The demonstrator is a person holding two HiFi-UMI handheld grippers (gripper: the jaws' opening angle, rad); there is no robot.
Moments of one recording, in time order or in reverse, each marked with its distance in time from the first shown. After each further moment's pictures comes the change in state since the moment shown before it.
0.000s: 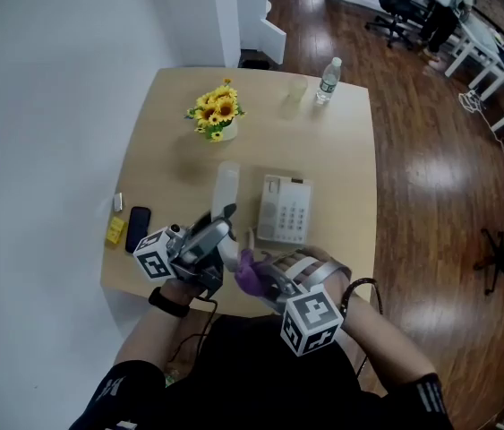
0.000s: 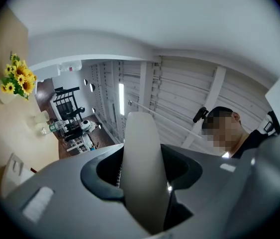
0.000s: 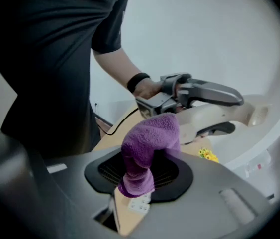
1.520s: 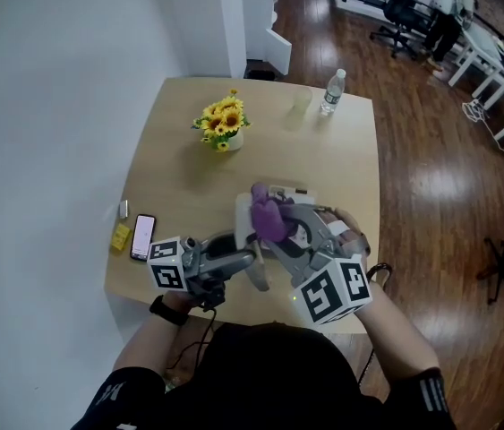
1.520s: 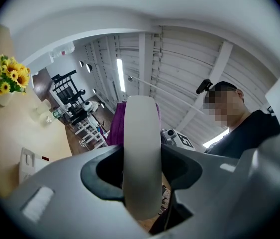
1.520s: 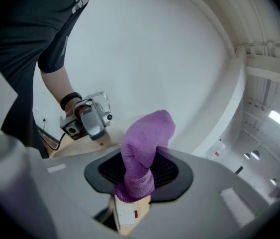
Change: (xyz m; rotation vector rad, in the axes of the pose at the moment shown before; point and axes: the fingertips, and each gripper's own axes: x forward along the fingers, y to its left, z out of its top) left arm 0.000 0.000 -0.054 0.051 0.317 0.036; right arm -0.082 -0.152 0.000 0.214 -0.157 -0.524
